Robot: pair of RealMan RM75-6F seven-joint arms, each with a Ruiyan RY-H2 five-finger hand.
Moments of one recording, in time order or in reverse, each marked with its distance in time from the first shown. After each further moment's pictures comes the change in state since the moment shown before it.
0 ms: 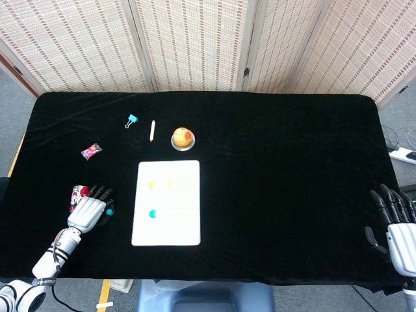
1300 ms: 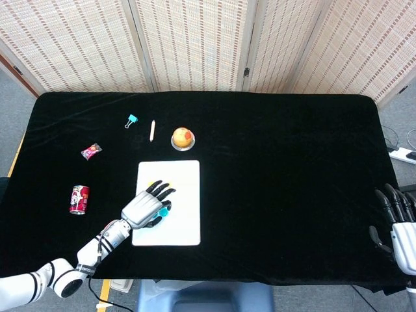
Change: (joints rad) left arm -0.221 -0.003 -0.100 -0.338 0.019 -0.139 0.172; right arm 0.001 -0.003 0.007 0.028 0.031 -0.017 0.030
